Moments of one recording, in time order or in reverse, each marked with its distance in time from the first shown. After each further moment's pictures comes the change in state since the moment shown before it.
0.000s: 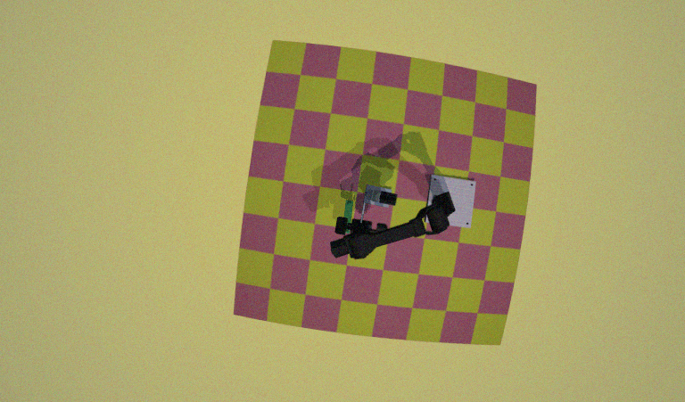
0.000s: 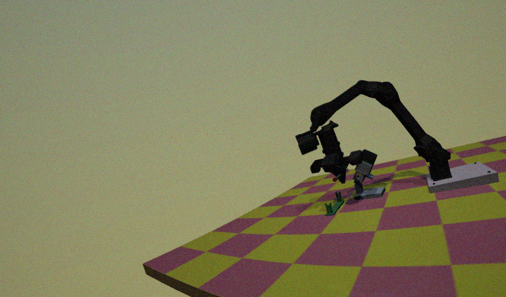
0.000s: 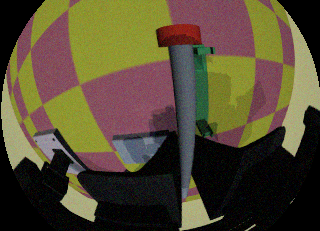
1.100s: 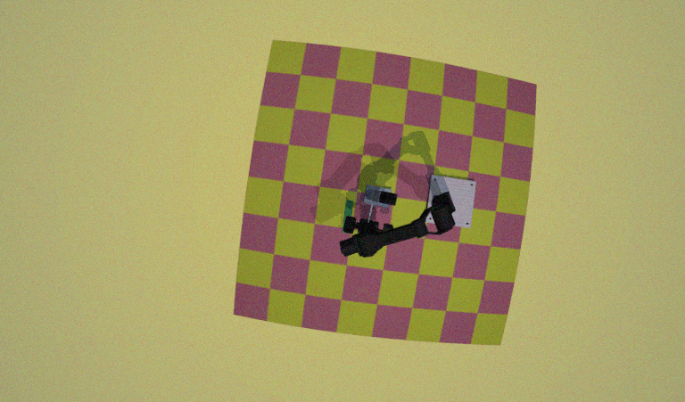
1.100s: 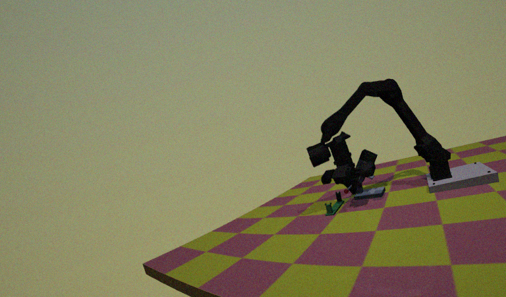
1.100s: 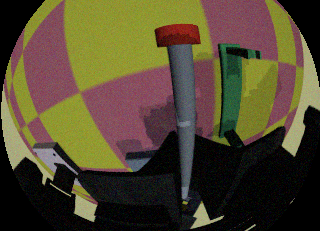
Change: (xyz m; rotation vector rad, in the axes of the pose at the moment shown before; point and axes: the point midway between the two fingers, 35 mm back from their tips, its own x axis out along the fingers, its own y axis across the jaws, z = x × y) arm 0.044 0.032 0.012 0.031 -0.003 0.014
